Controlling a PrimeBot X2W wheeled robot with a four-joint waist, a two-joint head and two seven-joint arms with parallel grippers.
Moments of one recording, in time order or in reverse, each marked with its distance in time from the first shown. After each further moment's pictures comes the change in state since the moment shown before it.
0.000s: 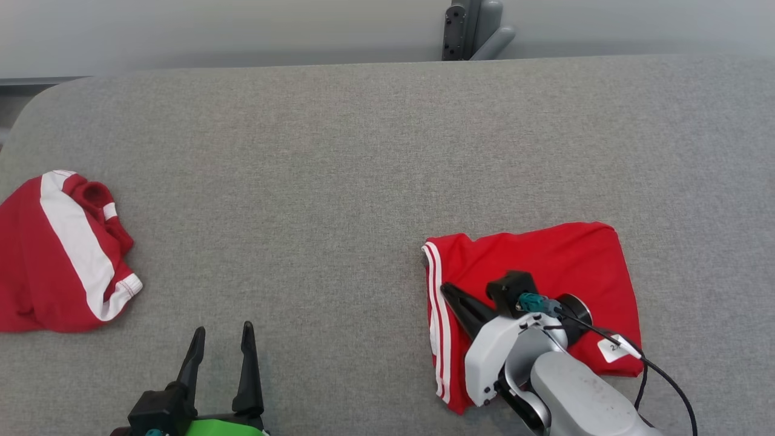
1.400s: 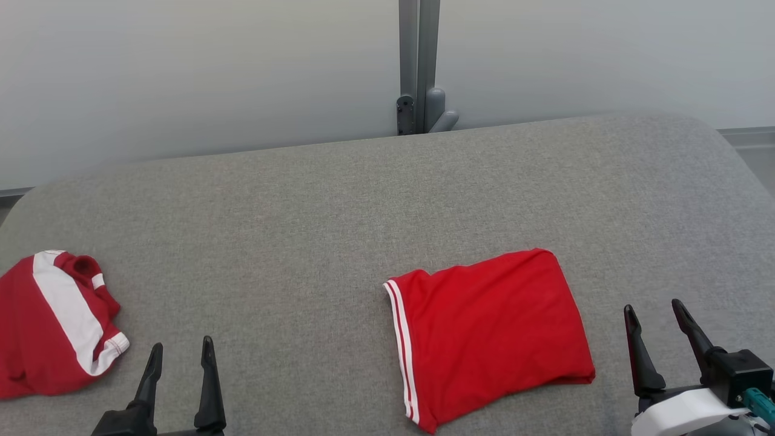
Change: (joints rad) left arm 0.052 0.000 0.127 -0.030 0.074 -0.036 0.000; right arm 0.522 -0.083 -0.623 -0.521 -0.216 0.000 -0.131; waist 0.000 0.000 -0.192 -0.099
